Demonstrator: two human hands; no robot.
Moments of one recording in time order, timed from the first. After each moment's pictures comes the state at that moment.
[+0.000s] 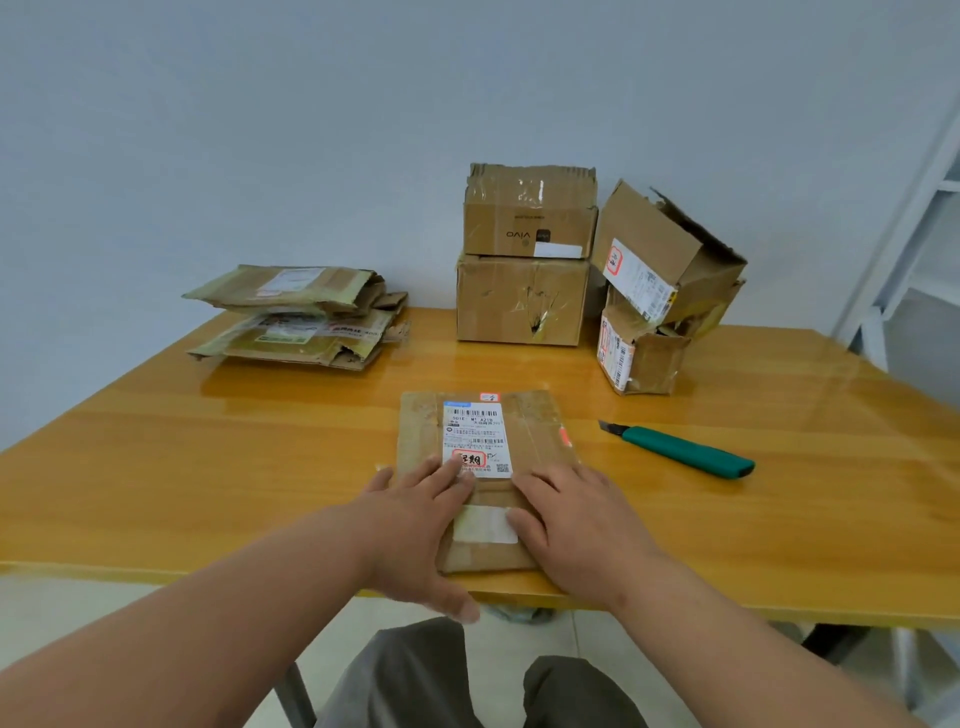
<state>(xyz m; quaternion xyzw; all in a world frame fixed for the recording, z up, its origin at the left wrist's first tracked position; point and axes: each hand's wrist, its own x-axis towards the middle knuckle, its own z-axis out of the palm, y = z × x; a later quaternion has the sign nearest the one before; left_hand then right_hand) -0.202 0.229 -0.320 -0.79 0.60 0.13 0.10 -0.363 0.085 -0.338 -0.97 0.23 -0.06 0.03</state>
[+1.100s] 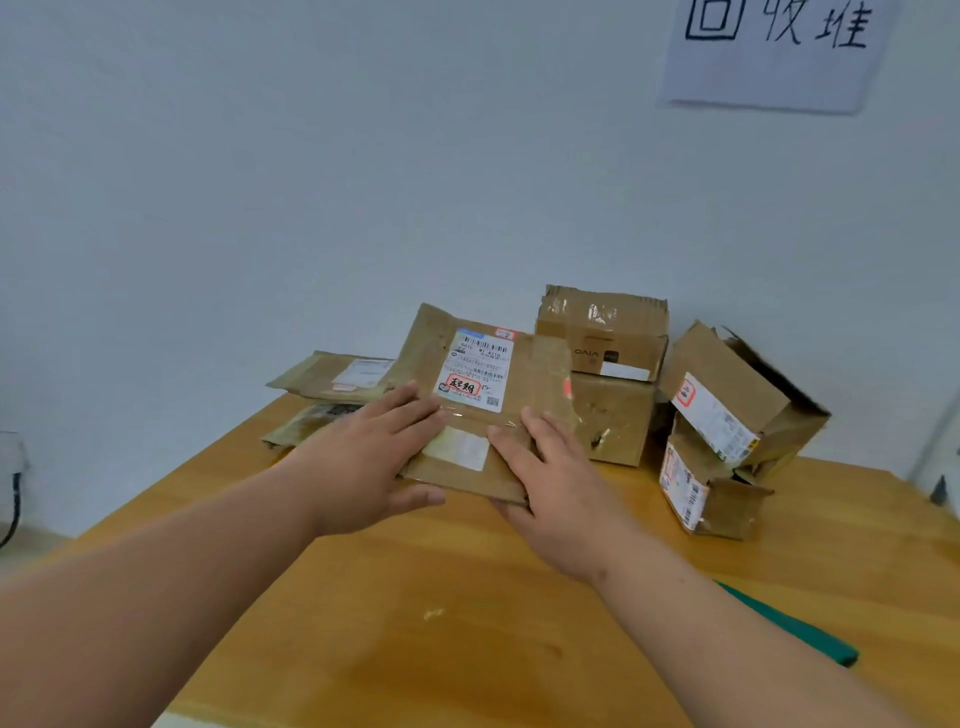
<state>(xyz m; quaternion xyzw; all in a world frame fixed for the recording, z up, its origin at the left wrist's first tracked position) -0.075 0.266 -0.203 -0.80 0.58 -0.15 -0.03 -0.236 0.081 -0.231 -0.97 0.12 -0.19 0.02</state>
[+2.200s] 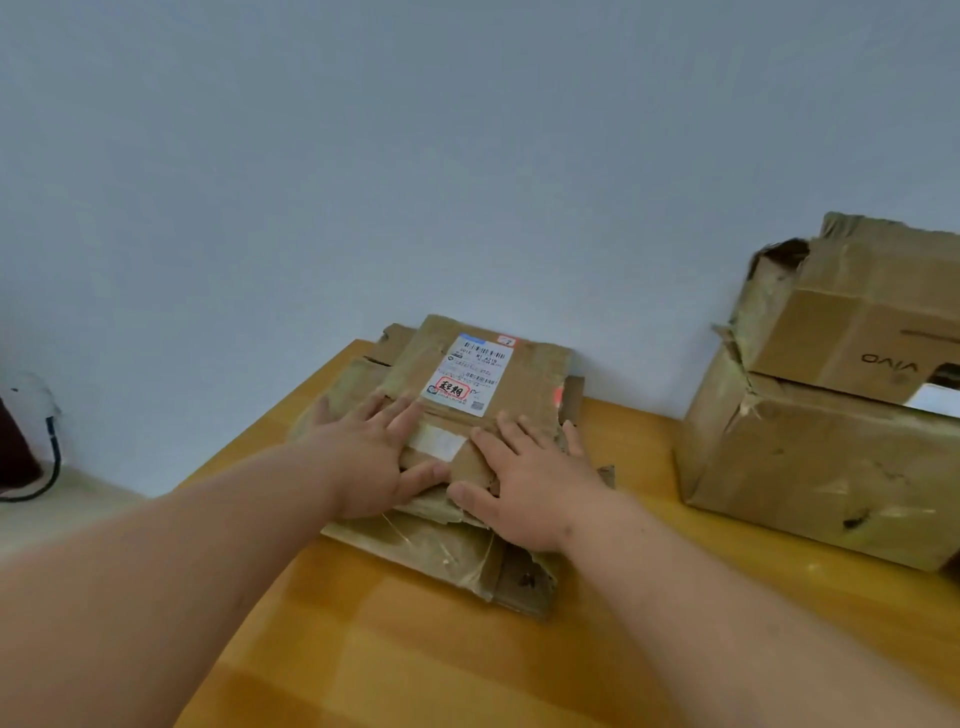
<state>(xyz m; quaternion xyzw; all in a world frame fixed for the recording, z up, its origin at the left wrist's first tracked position) 0.194 0.185 -0.302 -0.92 0.39 0.06 0.07 0.074 0.017 -0.312 -0.99 0.12 0.07 0.01</state>
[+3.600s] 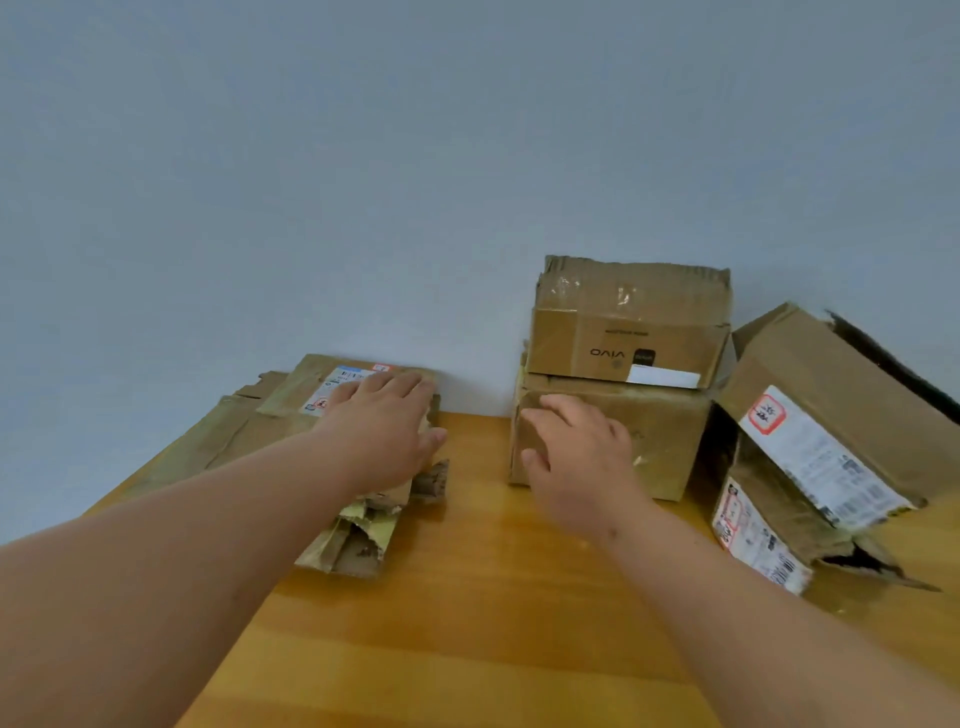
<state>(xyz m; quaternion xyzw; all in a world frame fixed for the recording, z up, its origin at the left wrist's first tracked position) 0.062 0.084 -0.216 -0.87 0.48 -0.09 -0.02 -0.108 -0.060 -0.242 -0.94 0.25 -0.22 0.06</state>
